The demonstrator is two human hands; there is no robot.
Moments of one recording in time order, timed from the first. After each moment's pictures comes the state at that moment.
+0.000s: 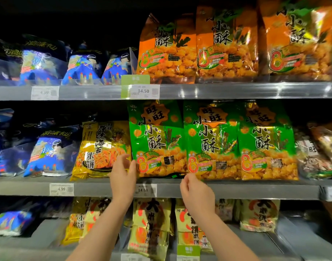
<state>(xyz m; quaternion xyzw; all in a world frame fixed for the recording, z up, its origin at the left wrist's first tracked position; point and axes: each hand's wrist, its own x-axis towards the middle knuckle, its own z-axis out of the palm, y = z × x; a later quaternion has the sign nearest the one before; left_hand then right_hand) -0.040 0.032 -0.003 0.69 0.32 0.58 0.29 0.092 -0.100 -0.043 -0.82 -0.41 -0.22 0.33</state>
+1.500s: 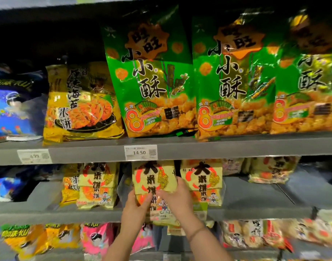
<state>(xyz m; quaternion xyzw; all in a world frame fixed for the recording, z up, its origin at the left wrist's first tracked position) -0.040 0.040 -0.206 0.70 0.47 0.25 0.48 0.066 -0.033 -0.185 -0.76 -0.23 0.26 0.55</state>
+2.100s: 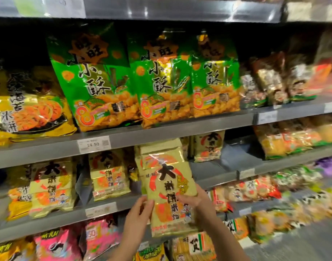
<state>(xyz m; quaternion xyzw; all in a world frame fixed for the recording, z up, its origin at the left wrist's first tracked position) -0.044 -0.091 -0.207 0.73 0.33 0.15 0.57 0.074 -0.231 -0.191 -0.65 -0.17 0.27 0.69</state>
